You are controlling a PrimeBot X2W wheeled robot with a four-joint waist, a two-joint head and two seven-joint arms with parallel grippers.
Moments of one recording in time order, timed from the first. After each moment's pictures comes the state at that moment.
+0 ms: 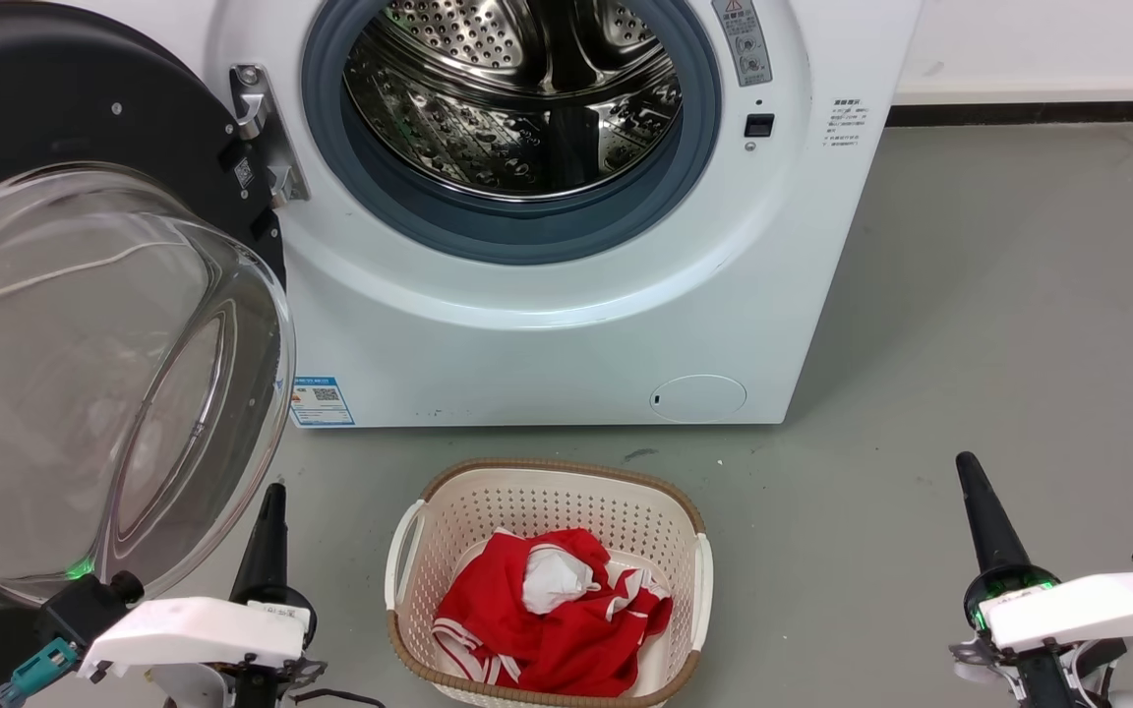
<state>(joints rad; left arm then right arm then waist) -0.05 0.07 0.07 0.17 -1.05 -0.08 -0.03 -0.04 -0.08 -0.02 0.16 1.08 0.13 -0.02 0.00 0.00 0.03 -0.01</state>
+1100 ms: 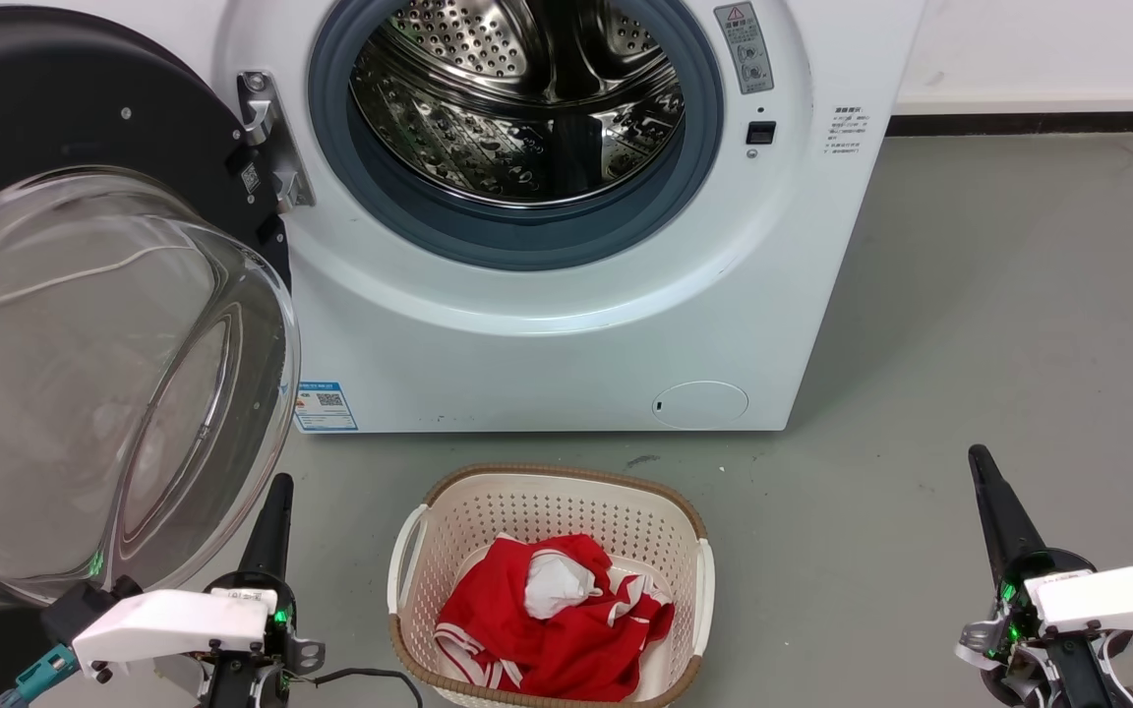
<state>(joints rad) -0.08 0.06 0.09 0.22 -1.37 -0.11 0.06 -0.08 -0.08 -0.05 0.20 1.40 0.13 0.04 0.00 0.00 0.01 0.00</state>
